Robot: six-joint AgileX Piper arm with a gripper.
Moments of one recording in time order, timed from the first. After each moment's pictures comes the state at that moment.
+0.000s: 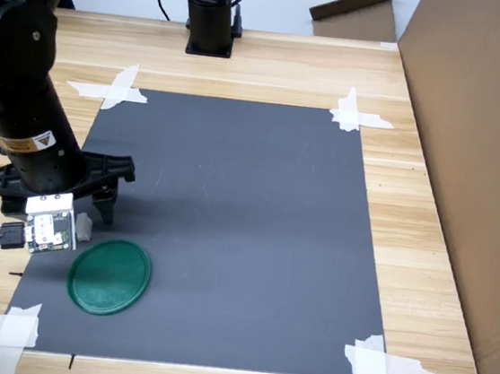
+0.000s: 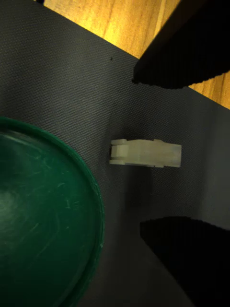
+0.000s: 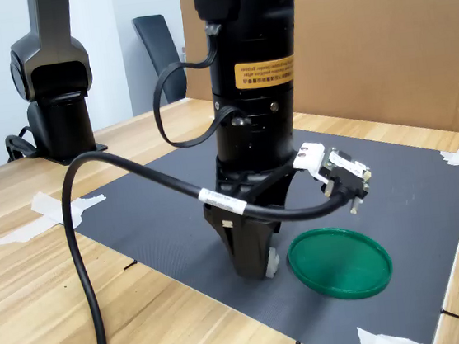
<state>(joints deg) -10.7 118.1 -92.9 -1.1 58.7 -29.2</state>
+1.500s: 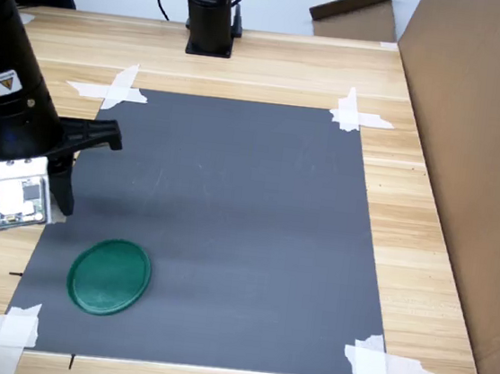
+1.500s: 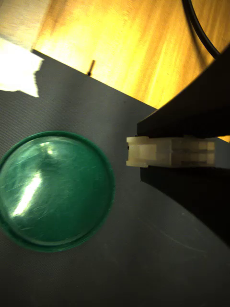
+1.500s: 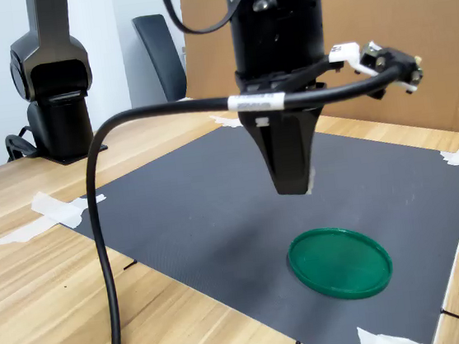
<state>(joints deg) -9.8 115.5 -104.1 1.4 67.0 -32.4</state>
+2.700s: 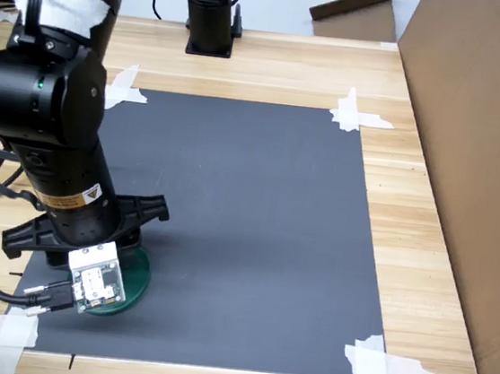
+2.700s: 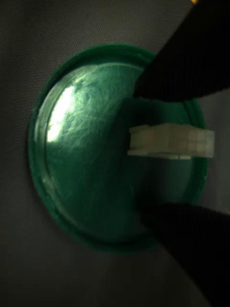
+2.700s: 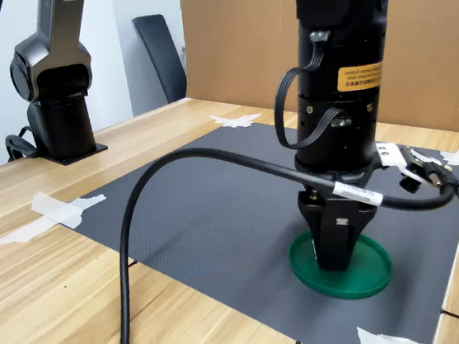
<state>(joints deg) -3.3 125.8 -104.5 -3.2 61.2 -29.5</state>
